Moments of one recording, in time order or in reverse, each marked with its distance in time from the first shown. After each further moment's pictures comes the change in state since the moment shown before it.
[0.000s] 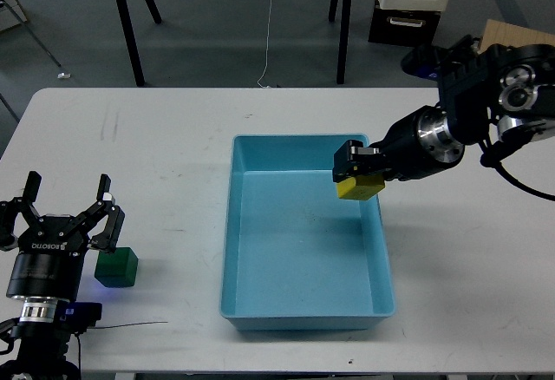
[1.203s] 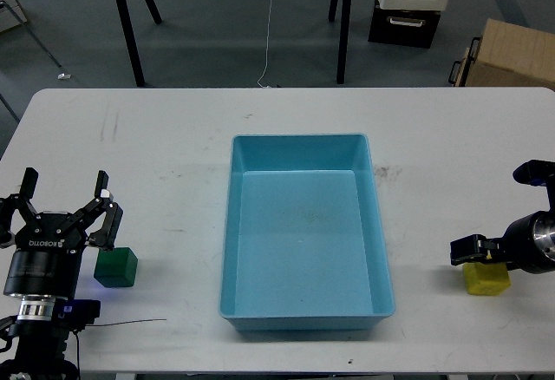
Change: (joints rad) left arm -0.002 0.002 0.002 -0.005 0.001 0.000 0.001; right arm -0.556 -0.447 0.174 0.103 -0.438 0.017 -0.010
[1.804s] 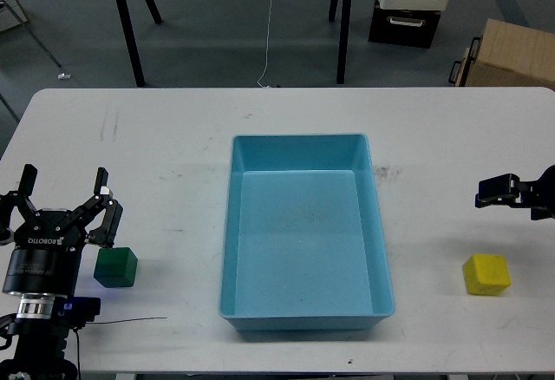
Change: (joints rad) left arm 0.000 0.000 -0.001 -0.021 -0.001 0.000 0.000; right arm 0.135 -0.135 0.023 -0.002 0.027 0.080 -0.010
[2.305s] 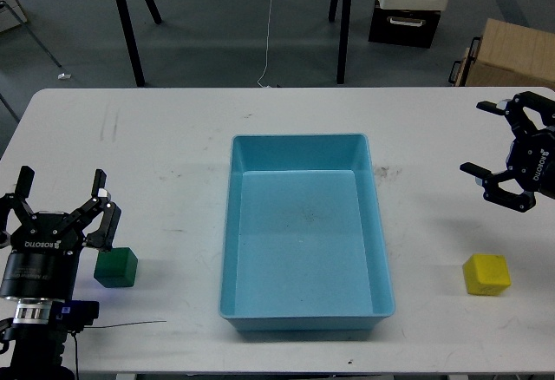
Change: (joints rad) left arm 0.022 0.001 -0.002 -0.039 0.001 0.000 0.000; right arm -0.779 0.044 0.982 -0.041 0.567 -0.152 0.202
